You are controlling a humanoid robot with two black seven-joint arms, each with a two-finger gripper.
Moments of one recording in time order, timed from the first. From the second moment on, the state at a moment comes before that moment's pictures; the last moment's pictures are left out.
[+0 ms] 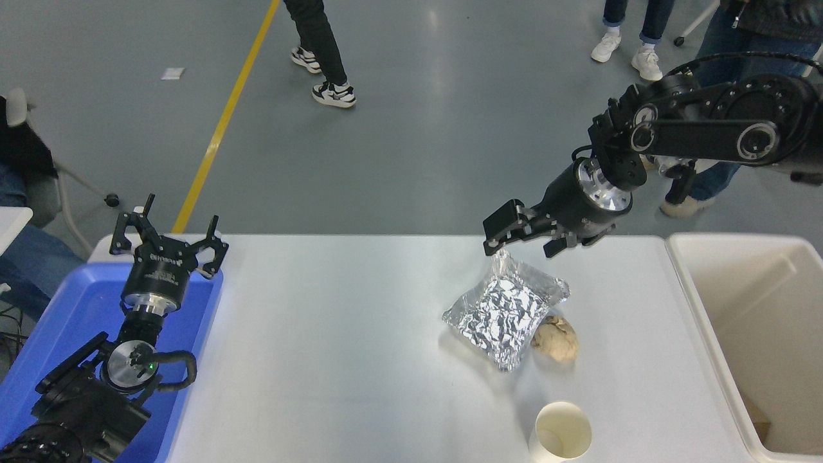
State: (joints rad) left arm -0.53 0.23 -1.00 -0.46 -0.12 -0.70 -0.39; right arm 2.21 -0.30 -1.10 1.37 -0.19 0.75 -0.01
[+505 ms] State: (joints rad) left arm -0.52 0.23 -1.00 -0.46 -0.12 -0.69 -0.39; right arm 2.52 -0.28 -1.27 1.57 -0.10 0.78 0.01
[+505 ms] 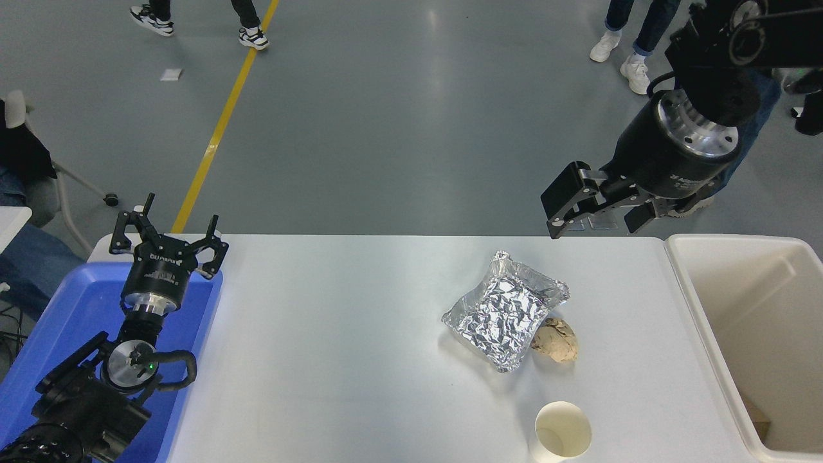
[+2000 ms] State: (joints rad) left arm -0.52 0.23 -1.00 -0.46 -0.12 -0.69 -0.39; right arm 1.47 -0.44 -1.00 1.44 -0.50 0.35 0.01
